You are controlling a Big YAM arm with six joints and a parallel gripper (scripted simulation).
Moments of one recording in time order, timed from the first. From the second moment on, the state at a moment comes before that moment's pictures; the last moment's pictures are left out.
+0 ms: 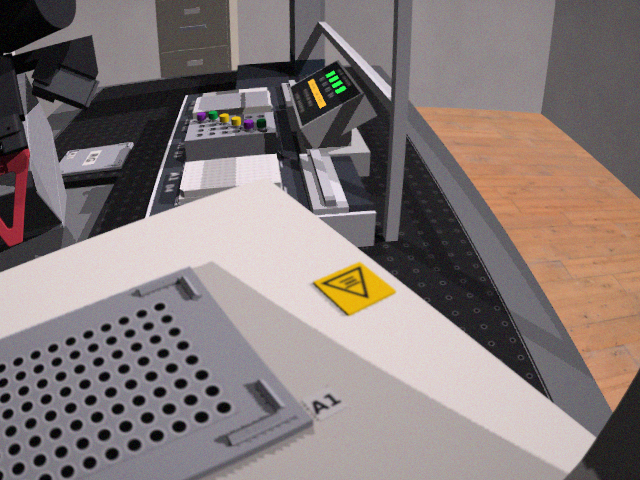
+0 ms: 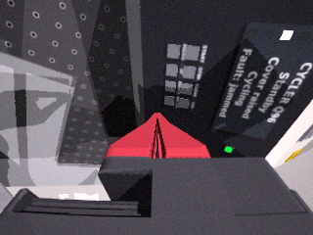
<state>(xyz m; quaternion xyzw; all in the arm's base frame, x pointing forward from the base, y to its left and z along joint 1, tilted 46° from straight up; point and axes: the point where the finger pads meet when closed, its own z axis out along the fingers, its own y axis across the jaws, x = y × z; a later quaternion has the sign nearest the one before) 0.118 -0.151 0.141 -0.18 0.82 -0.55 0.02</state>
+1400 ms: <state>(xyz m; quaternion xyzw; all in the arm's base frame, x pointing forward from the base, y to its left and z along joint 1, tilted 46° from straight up) 0.210 -0.081 0.074 -0.09 0.87 -0.48 0.05</state>
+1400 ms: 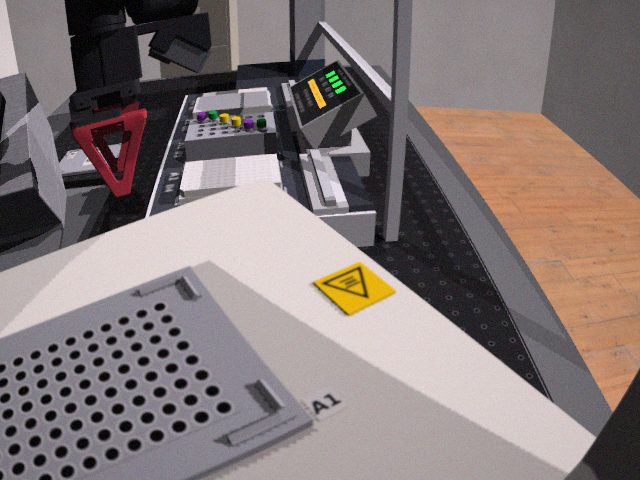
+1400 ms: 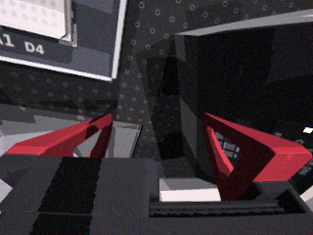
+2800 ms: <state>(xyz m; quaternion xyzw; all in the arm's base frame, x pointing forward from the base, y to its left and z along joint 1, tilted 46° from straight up) 0.341 0.017 -0.021 0.04 0.92 -0.39 0.09</state>
